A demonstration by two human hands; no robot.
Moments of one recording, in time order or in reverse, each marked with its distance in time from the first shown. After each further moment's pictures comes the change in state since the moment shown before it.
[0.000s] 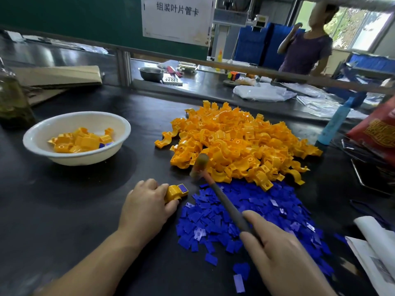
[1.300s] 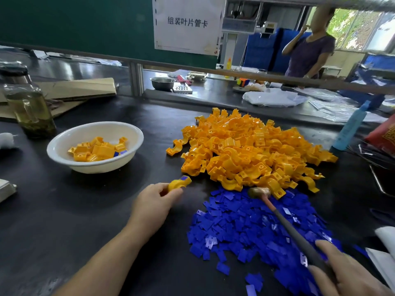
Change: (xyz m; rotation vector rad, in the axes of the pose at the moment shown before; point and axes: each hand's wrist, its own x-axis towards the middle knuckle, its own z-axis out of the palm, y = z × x) left_hand 0.012 -0.007 -0.019 -0.723 -0.059 -0.375; right_hand -0.018 0.063 -0.009 -0.368 0.242 0.184
